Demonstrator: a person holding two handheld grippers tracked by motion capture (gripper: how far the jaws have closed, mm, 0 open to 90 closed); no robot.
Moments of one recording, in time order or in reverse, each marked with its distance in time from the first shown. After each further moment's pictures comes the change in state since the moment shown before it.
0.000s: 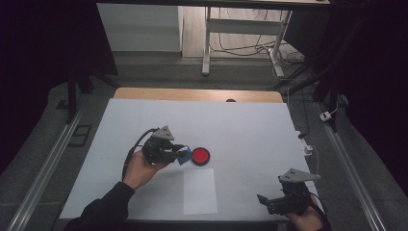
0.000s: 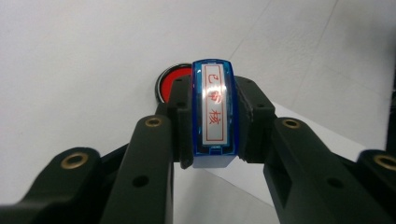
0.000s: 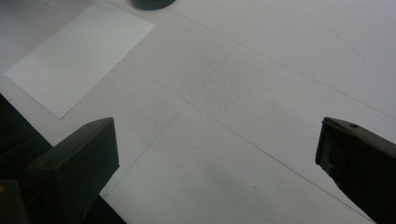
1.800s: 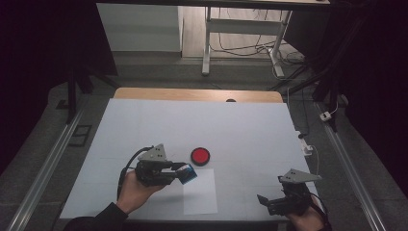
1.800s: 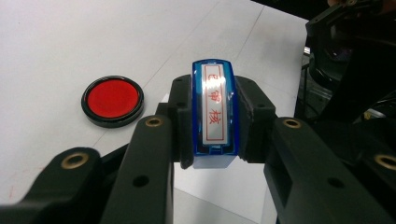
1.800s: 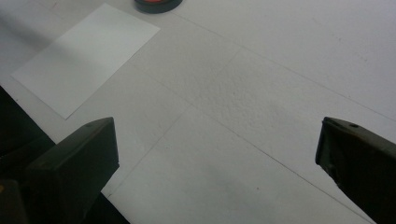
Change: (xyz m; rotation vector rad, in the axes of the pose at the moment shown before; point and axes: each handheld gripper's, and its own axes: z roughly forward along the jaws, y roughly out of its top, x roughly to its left) left arm -0.052 -0.024 -0.027 -0.122 -0.119 0.060; right arm 0.000 -0.001 -0.003 -0.022 0.012 -0.009
